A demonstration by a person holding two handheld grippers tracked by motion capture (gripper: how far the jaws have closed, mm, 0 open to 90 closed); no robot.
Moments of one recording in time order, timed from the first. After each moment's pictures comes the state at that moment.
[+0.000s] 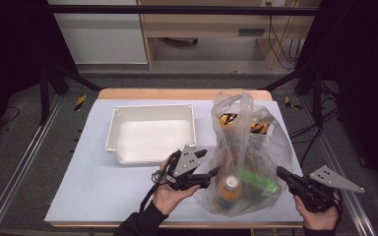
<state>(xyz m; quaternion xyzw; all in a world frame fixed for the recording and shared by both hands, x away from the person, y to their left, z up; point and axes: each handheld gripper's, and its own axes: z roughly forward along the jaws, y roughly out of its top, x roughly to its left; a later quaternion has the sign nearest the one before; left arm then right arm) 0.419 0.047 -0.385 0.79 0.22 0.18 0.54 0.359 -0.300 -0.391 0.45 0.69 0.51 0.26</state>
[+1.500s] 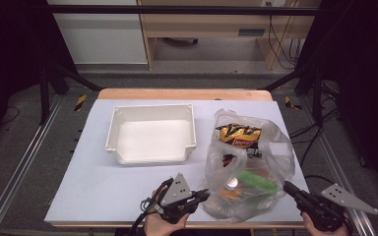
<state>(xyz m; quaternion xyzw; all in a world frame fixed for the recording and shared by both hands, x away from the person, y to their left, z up) 0.357 0.064 -0.400 0.81 0.23 0.10 0.53 0.325 -0.315 -0.410 0.48 0.67 0.51 0.23</state>
